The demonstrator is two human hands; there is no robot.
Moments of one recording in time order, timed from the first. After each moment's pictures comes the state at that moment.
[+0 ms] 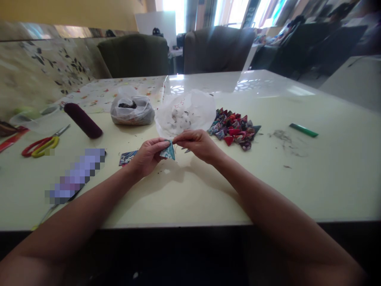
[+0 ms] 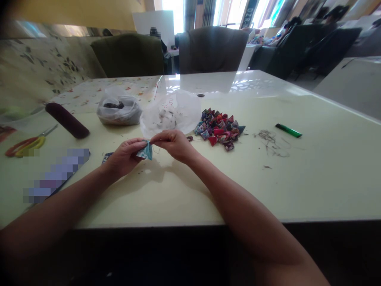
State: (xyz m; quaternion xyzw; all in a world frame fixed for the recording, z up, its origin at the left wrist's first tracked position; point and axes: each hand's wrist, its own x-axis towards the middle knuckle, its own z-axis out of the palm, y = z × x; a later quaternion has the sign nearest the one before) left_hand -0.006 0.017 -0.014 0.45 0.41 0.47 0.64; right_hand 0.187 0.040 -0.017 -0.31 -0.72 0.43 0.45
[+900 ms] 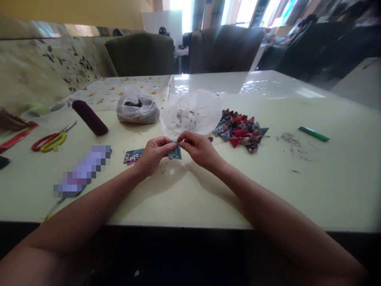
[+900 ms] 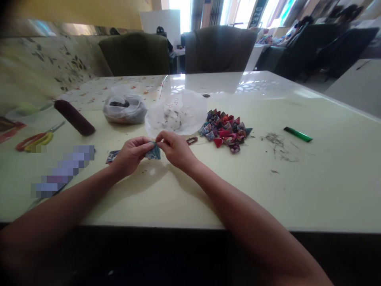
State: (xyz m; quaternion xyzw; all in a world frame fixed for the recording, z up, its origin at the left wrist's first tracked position) left_hand -0.005 0.015 -0.021 0.50 0.40 0.49 0.59; right_hand 0.173 0.026 -0.020 -0.37 -0.75 0.33 0.44
